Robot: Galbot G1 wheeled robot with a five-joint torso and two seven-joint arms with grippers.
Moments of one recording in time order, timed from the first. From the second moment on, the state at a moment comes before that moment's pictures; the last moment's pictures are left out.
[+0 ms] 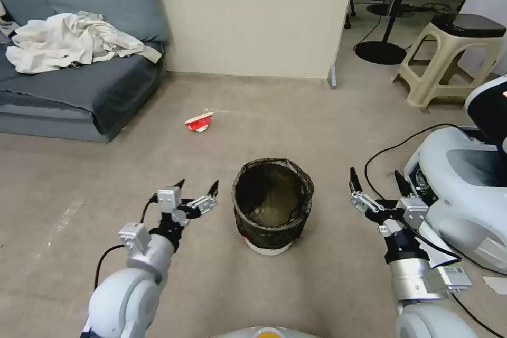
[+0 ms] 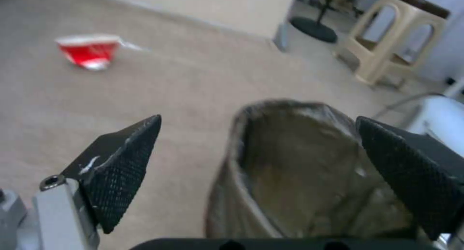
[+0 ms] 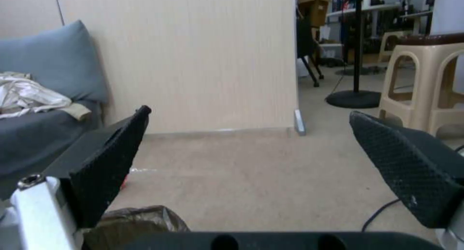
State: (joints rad) left arm 1.53 -1.34 -0.51 -2.19 -0.50 0.40 0.08; right arm -1.73 1.52 0.63 2.27 0.22 0.10 -0.07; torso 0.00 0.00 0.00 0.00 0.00
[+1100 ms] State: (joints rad) left arm 1.26 -1.35 -0.32 -1.98 -0.55 0.56 -0.13; right arm -1.75 1.53 0.63 2.27 0.20 0.10 -0.07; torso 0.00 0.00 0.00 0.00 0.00
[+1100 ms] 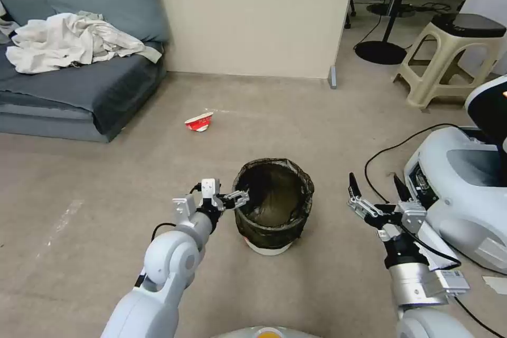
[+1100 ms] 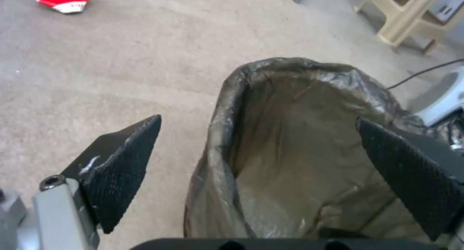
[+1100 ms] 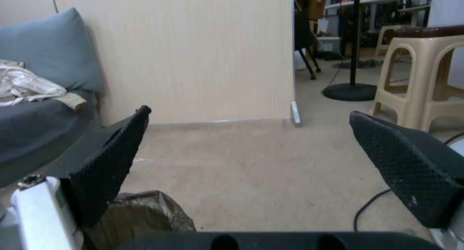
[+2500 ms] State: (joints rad) left arm 1.09 -1.36 -0.19 -1.76 -0.53 0.73 -0.35; right arm -1.73 1.53 0.64 2.24 0.20 0.11 -0.07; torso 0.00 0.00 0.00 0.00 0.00
